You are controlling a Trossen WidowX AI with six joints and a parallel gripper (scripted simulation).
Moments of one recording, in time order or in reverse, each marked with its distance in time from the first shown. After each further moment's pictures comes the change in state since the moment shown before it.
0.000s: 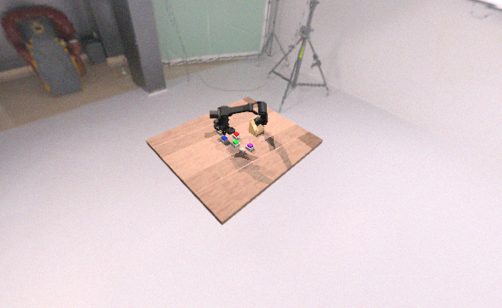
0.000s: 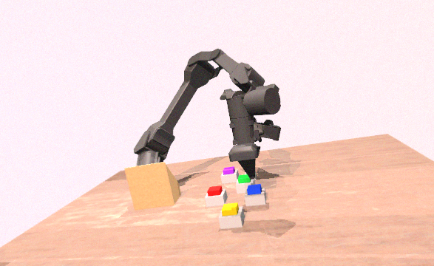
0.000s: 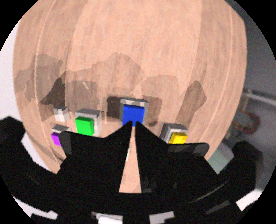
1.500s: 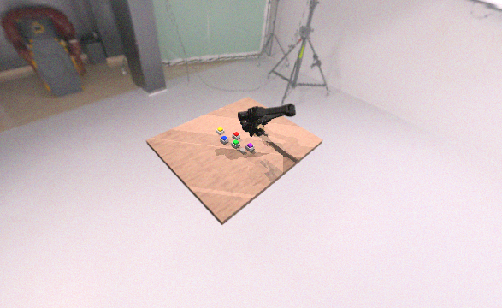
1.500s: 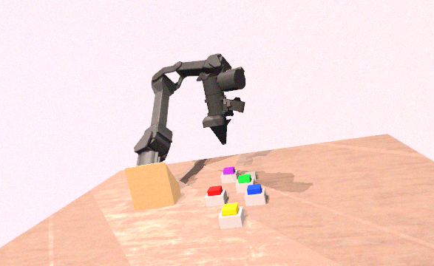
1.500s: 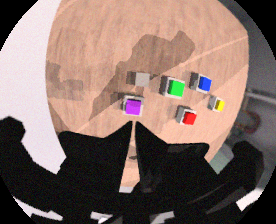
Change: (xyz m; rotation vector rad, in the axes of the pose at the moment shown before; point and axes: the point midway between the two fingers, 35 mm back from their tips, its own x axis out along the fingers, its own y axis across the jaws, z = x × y) arm -0.057 0.187 -0.091 0.016 0.000 0.007
